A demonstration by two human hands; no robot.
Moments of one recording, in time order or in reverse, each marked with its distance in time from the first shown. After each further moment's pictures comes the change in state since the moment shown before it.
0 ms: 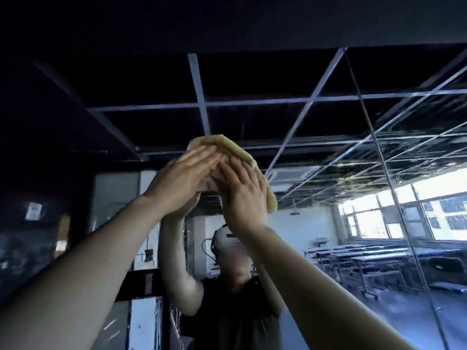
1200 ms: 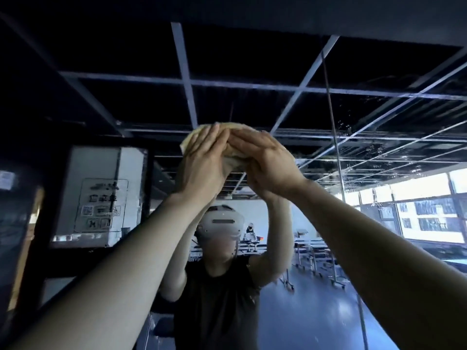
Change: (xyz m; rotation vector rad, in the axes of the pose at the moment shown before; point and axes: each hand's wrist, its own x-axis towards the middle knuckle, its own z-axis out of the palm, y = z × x) left_hand 0.047 0.142 0.070 -0.113 0.272 -0.262; right_hand 0.025 0.139 -0.100 -0.193 -0.147 -0.466
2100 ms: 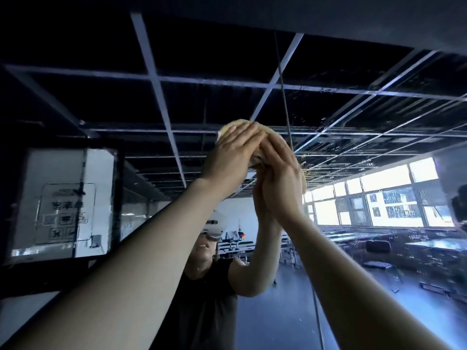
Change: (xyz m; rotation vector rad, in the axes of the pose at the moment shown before) left_hand 0.040 0.094 0.060 -0.106 -0.041 0.303; right_hand -0.079 0.037 -0.013 0.144 0.431 0.487
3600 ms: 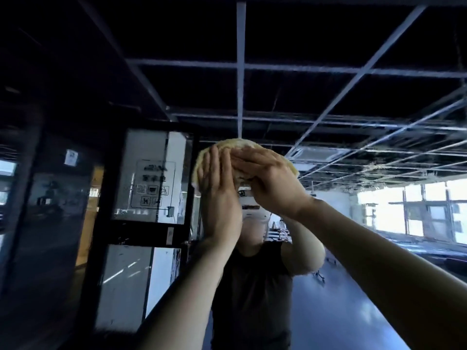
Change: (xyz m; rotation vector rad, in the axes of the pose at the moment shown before) left_hand -0.226 -0.145 -0.130 0.081 0.317 -0.596; right_hand -0.041 -0.224 0.160 0.110 -0.541 -0.494
